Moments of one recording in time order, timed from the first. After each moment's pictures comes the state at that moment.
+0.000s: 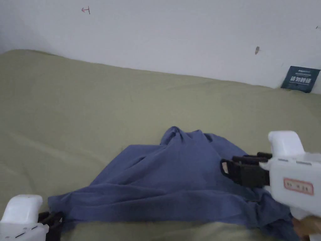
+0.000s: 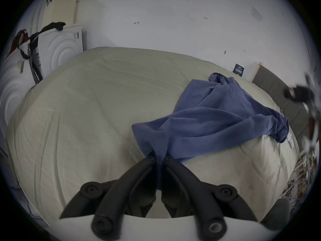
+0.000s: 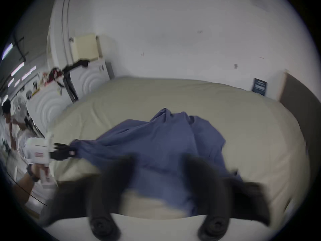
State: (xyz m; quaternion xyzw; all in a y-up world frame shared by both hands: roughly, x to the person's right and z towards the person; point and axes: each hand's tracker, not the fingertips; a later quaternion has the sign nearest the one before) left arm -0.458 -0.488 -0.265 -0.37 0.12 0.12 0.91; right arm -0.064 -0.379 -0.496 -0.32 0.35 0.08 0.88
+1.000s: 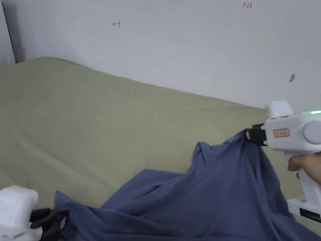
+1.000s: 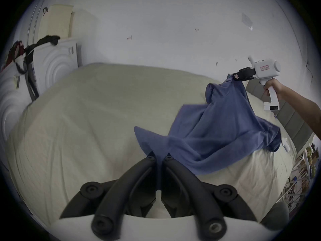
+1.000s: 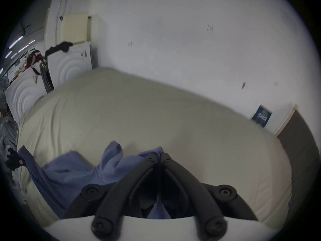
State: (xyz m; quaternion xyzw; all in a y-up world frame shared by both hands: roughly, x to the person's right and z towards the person) left arm -0.473 -0.442 -0.289 -0.31 0.10 0.10 0.94; right arm -0.133 -0.370 -0.668 -0.26 0.31 0.16 0.90
